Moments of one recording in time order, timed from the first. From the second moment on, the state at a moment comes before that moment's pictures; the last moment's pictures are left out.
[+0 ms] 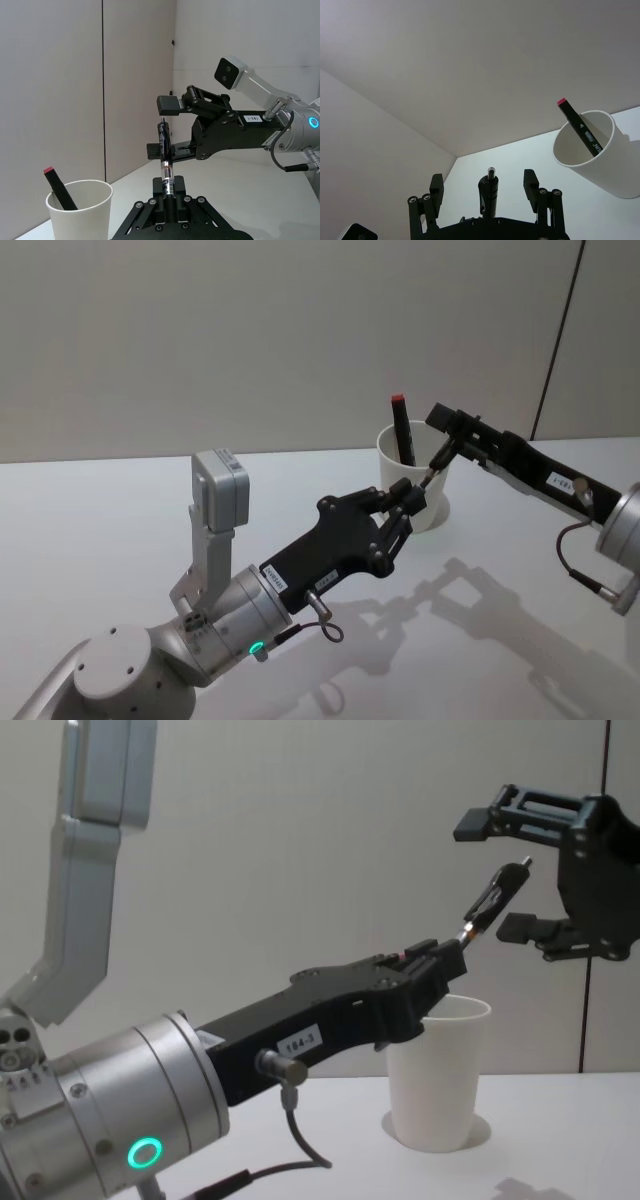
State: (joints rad) left arm -0.14 0.29 0.40 -1.60 -0.52 -0.10 -0.61; right arm 0.13 0.48 -0.25 -1.91 1.43 0.48 0.00
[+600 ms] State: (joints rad) left arm -0.14 0.29 0.40 -1.60 -0.52 -0.10 -0.61; right arm 0.14 0.50 -0.27 -1.91 1.45 0.46 -0.01
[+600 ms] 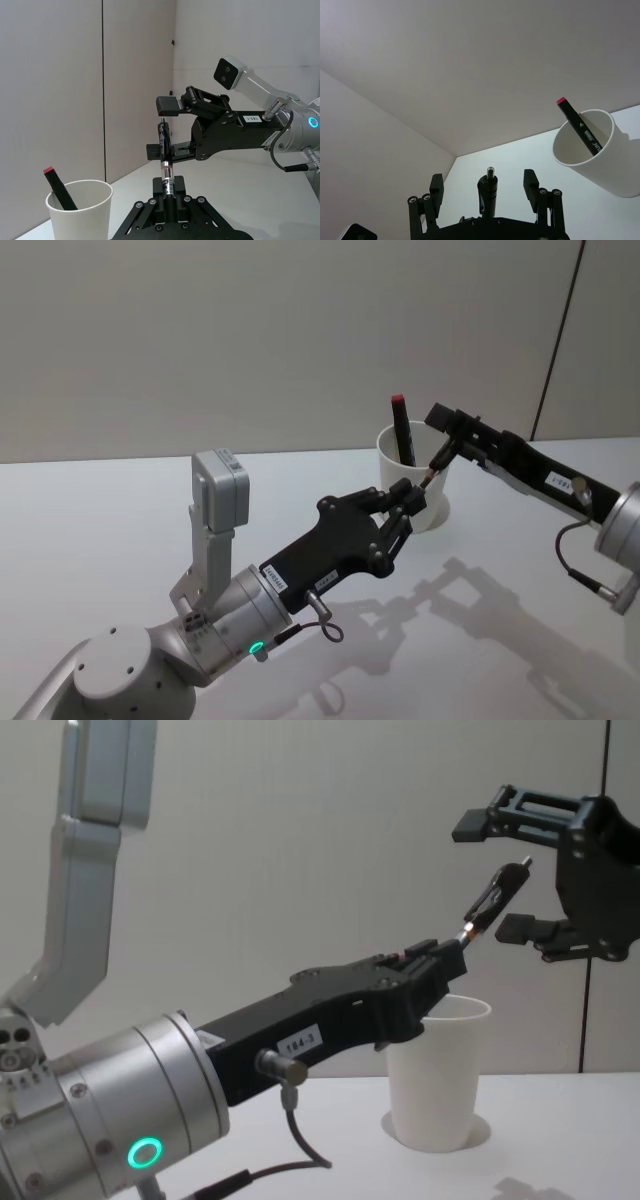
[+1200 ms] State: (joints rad) left arm -0.14 0.29 0.40 -1.60 -0.52 -0.10 -0.61; right arm 0.14 0.52 -0.28 -1.91 1.47 0.45 -0.01
